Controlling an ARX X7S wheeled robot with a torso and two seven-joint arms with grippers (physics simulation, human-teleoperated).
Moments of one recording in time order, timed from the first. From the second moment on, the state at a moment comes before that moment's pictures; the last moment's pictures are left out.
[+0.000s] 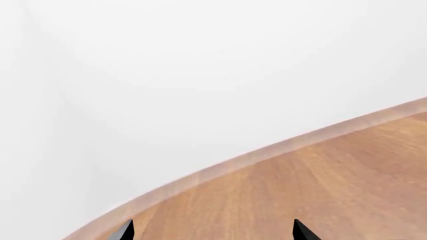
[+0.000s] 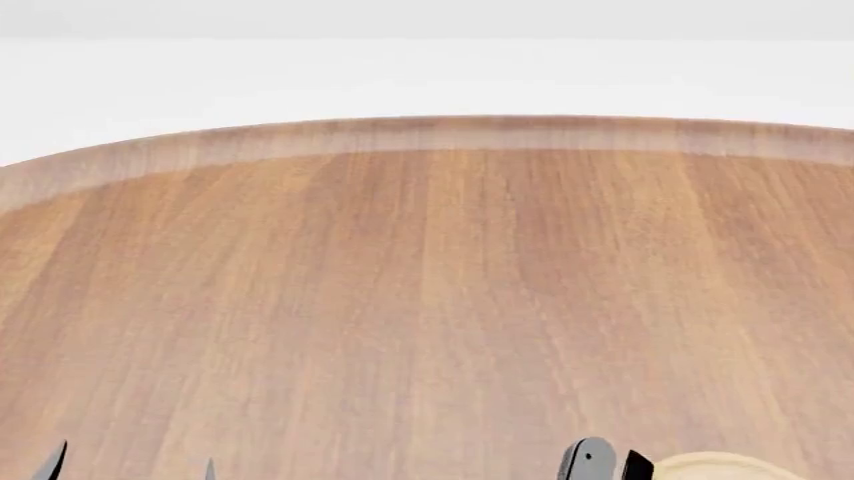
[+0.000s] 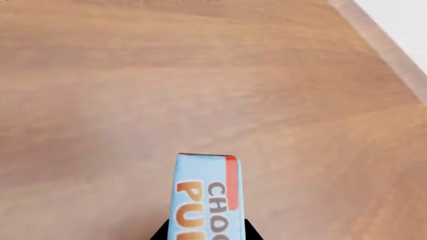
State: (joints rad) left arm 0.05 -0.31 0.46 0.26 0.15 -0.07 -0.55; right arm 0.46 0.77 -0.70 0.09 0.18 0.14 -0.66
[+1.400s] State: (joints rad) left arm 0.04 -0.32 0.48 0.25 0.15 -0.07 -0.57; right arm 0.67 0.45 -0.75 0.86 0.14 -0.19 -0.74
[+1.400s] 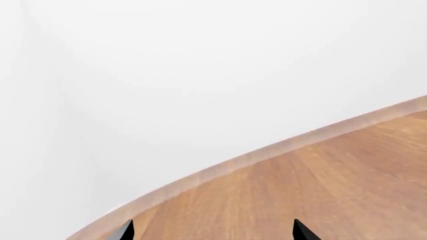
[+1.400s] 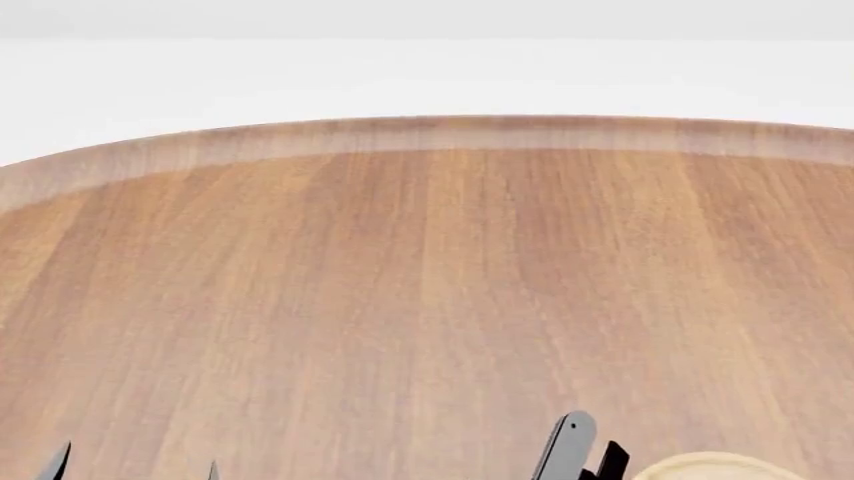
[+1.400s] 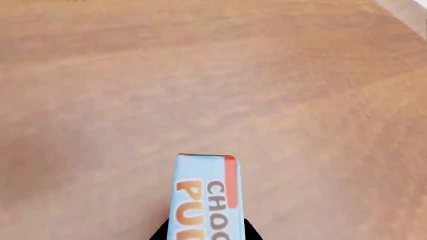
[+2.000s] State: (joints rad) left arm 0.04 -0.32 0.49 0.24 0.15 -0.07 -0.57; right arm 0.75 0.35 -0.71 1.21 0.15 -0.45 -0.79
